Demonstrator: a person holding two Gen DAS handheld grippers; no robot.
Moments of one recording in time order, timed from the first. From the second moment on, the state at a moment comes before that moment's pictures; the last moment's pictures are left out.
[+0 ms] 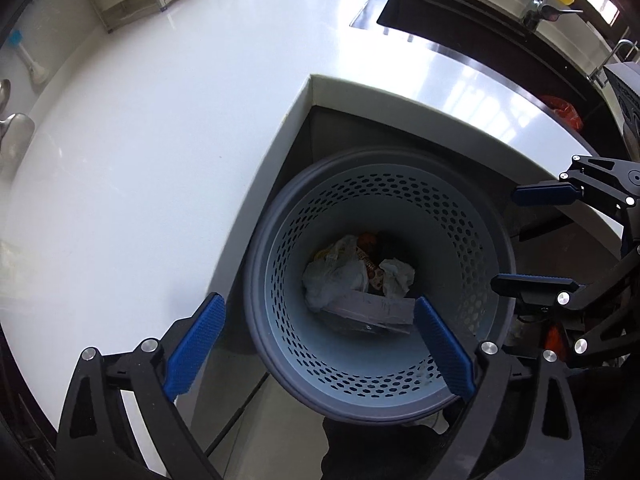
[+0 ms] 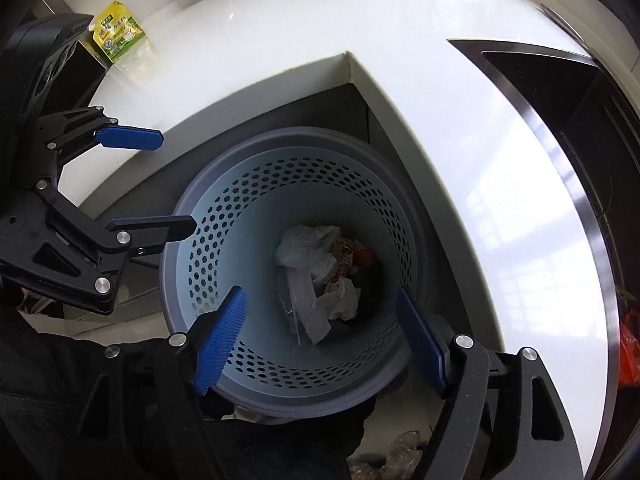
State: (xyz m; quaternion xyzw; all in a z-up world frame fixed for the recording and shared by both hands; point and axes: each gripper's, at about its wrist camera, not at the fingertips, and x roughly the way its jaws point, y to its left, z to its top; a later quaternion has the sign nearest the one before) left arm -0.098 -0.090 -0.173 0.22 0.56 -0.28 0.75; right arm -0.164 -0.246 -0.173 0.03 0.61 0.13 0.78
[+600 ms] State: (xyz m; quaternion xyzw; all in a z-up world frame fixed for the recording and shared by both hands) left arm -0.095 -0.072 -0.090 0.16 0.55 -0.25 0.78; right arm -0.177 -0.244 -0.087 0.02 0.58 0.11 0.81
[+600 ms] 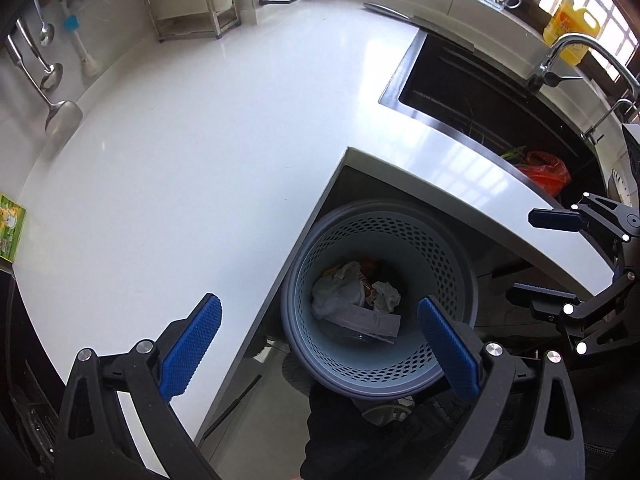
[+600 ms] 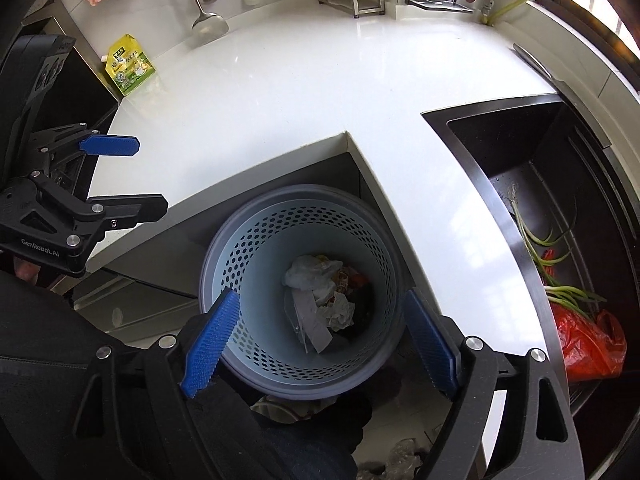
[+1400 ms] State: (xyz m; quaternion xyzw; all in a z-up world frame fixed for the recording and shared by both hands) left arm -0.093 -0.060 -0.079 0.15 0.55 -0.25 0.78; right arm -0.176 -0.243 -0.072 0.03 0.57 0.11 0.81
